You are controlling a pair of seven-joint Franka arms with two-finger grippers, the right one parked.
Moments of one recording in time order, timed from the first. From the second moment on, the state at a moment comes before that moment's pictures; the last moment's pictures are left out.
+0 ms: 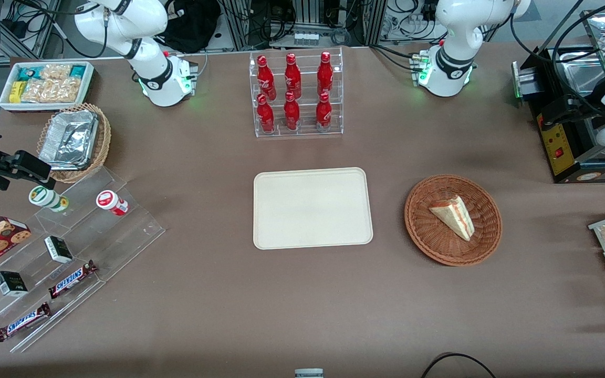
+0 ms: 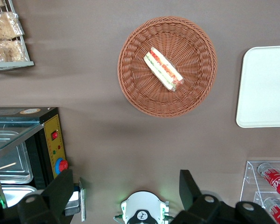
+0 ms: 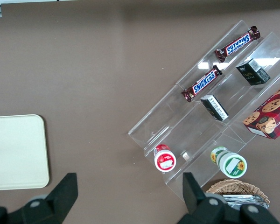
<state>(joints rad) 0.11 -0.01 -0.15 -1.49 0.05 1.32 -0.03</state>
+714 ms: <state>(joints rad) 0.11 0.03 -0.17 -1.62 0.05 1.49 -0.08</state>
